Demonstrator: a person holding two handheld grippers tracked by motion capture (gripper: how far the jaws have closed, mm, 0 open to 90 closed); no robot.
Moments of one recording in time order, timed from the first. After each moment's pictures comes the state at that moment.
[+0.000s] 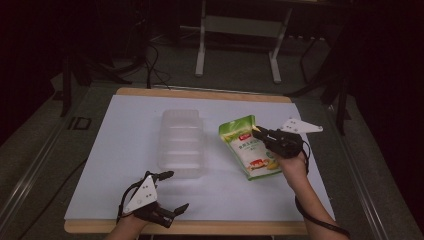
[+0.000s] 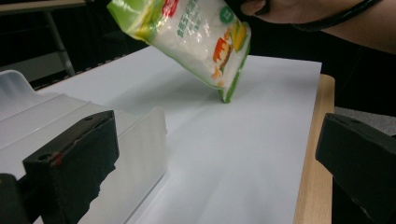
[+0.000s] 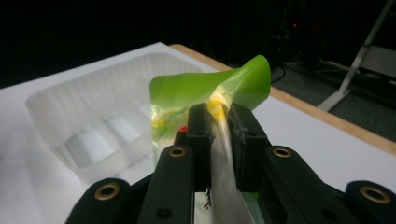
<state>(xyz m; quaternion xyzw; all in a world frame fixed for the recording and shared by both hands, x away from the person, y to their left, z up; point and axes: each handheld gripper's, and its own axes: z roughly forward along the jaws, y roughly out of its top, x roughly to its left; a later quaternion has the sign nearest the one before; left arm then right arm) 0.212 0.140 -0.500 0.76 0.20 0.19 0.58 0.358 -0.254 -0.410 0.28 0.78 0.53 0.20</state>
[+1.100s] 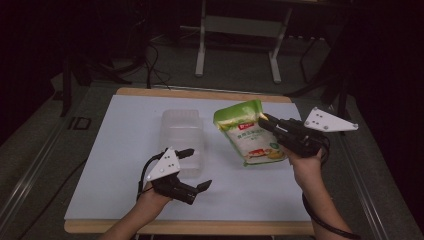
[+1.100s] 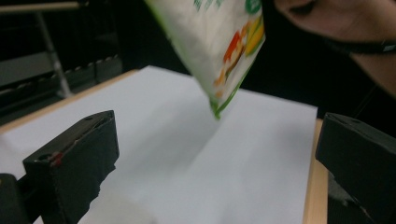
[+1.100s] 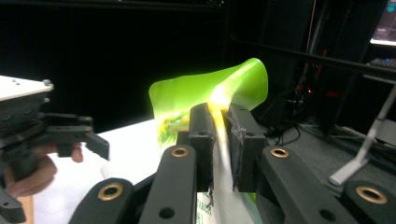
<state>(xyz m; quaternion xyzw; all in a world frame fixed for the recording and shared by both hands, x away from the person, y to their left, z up) 0.251 0.089 -0.425 0.76 0.21 0.16 0.60 0.308 -0.250 -0.323 0.20 0.73 0.62 0.21</state>
